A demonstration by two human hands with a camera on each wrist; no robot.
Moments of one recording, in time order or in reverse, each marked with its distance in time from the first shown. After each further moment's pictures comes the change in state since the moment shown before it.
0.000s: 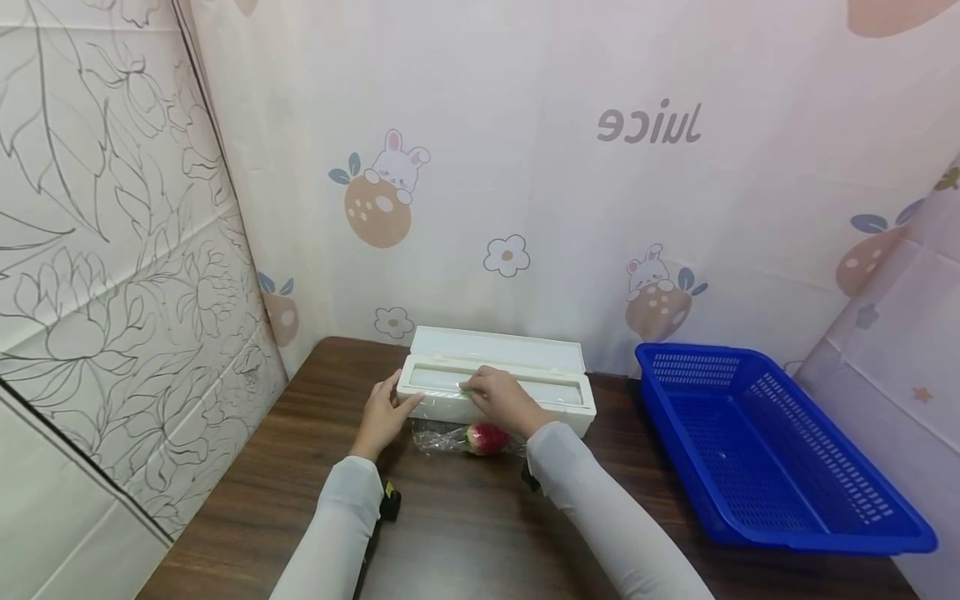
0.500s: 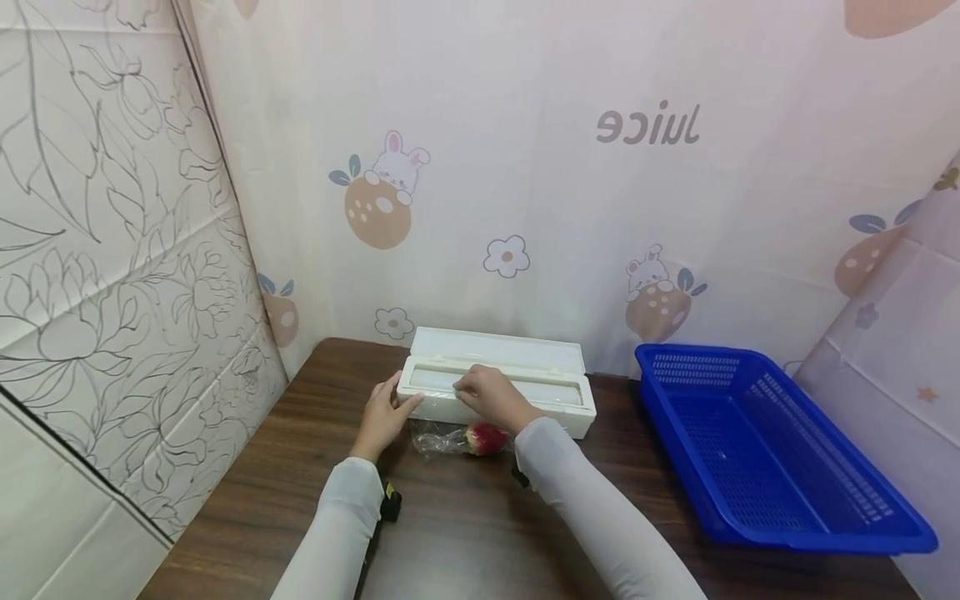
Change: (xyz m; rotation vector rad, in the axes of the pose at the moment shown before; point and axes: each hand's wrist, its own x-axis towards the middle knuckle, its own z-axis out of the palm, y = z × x) left_hand -0.001 0.000 0.000 -0.008 -0.010 -0.014; right_hand 0.013 -0.008 0.005 0.009 0.049 -0.018
